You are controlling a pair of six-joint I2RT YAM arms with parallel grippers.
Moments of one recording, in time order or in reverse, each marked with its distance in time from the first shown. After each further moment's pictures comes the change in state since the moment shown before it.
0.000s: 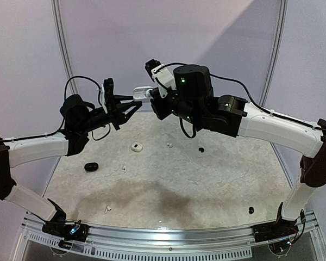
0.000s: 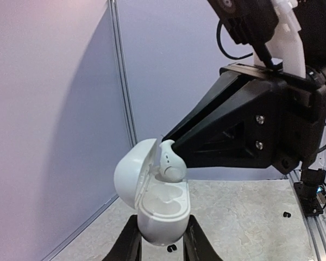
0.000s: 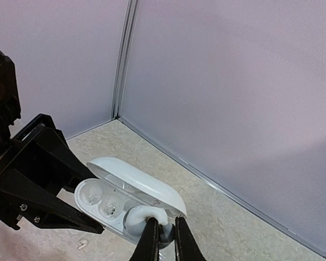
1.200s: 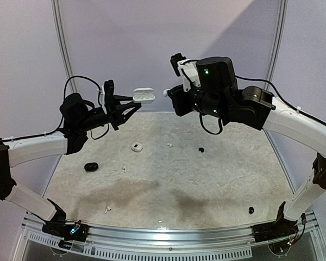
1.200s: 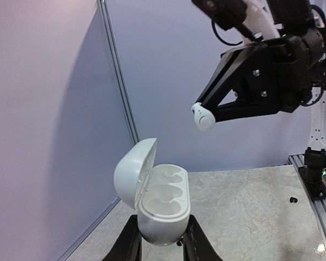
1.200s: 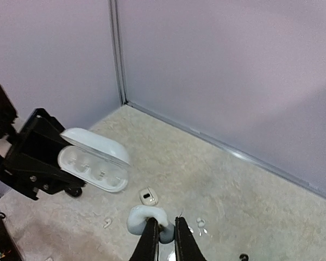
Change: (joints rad) left arm 0.023 0.000 0.012 -0.050 0.049 0.093; right arm -0.068 -0.154 -0.050 -0.242 -0.084 0.282
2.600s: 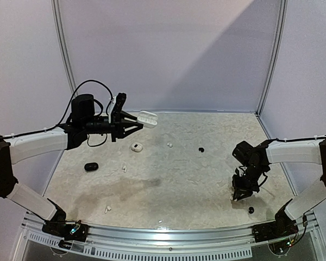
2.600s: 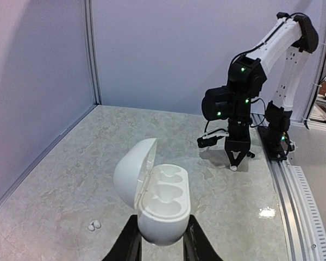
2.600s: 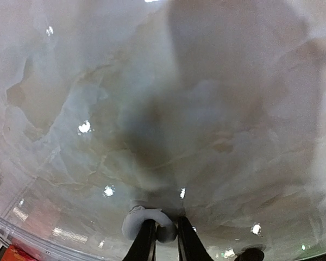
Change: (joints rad) left arm 0.041 0.027 0.054 -0.462 0.185 0.083; right arm -0.504 -0.142 -0.985 -0.408 -0.634 0.549
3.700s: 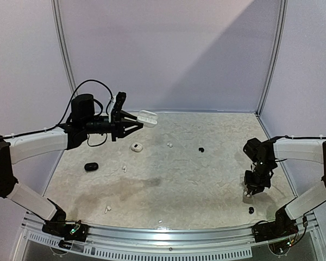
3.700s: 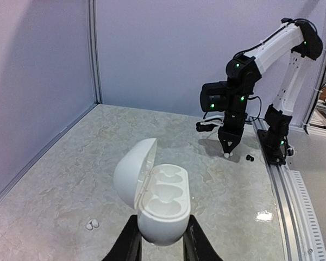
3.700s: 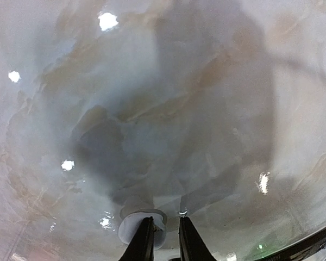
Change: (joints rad) left arm 0.000 0.000 0.001 0.007 -0.008 -0.034; right arm -0.167 -0.034 0.000 -0.092 0.206 -0.018
